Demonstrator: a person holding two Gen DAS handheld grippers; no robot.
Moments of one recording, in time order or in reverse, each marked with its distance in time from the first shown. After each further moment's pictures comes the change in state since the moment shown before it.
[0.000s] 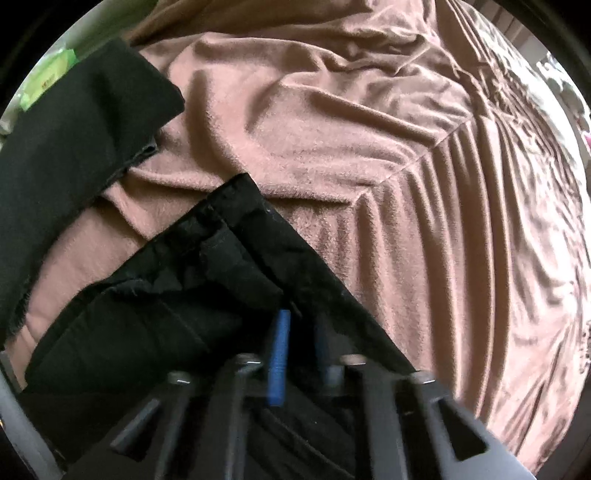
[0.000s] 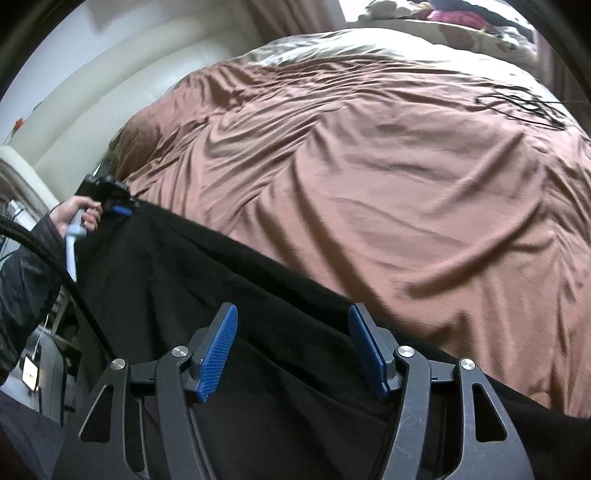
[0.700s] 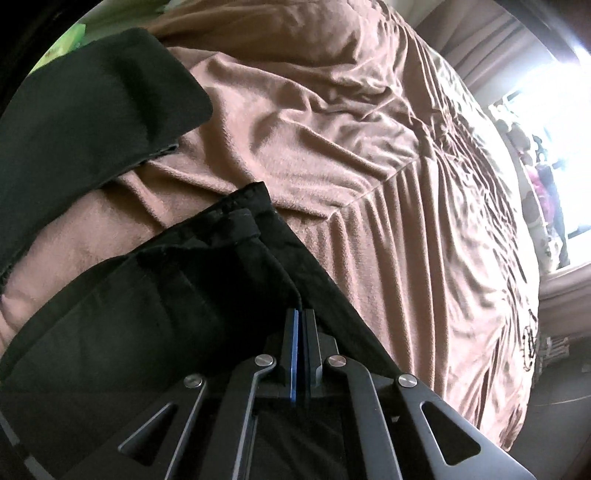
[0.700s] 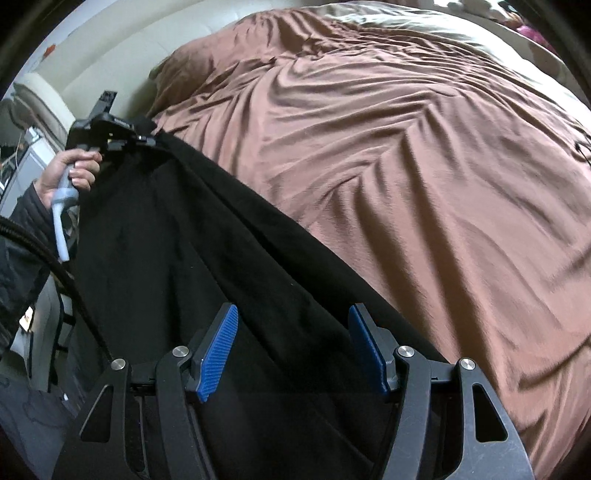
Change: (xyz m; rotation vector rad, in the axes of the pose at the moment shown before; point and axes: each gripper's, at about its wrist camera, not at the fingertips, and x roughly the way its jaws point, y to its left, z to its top) left arm -0.032 0.045 -0.019 -0.035 -0.118 -0.298; right arm 0.118 0.061 0.058 -0.235 0.183 0.076
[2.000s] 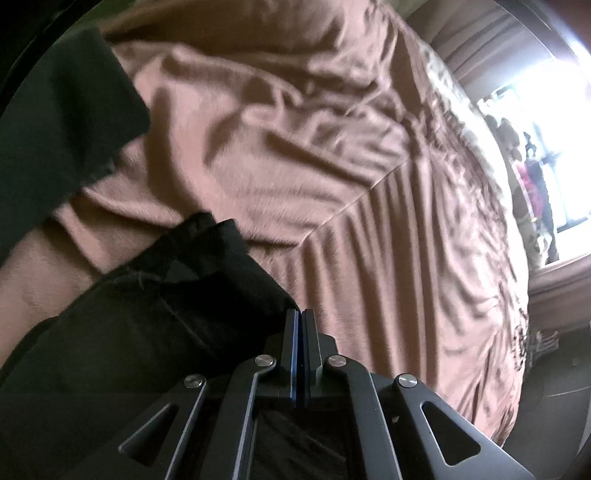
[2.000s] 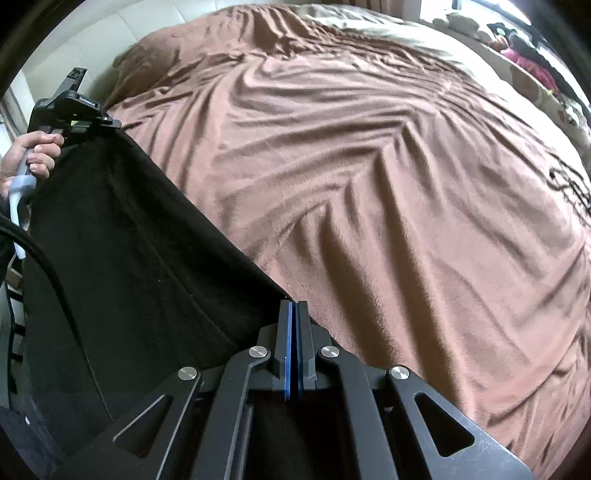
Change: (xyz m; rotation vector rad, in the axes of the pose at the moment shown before) left arm 0.041 -0.013 0.029 0.024 0.051 -0.049; right arm 0.048 0.014 0.022 -0.014 0.009 -0.220
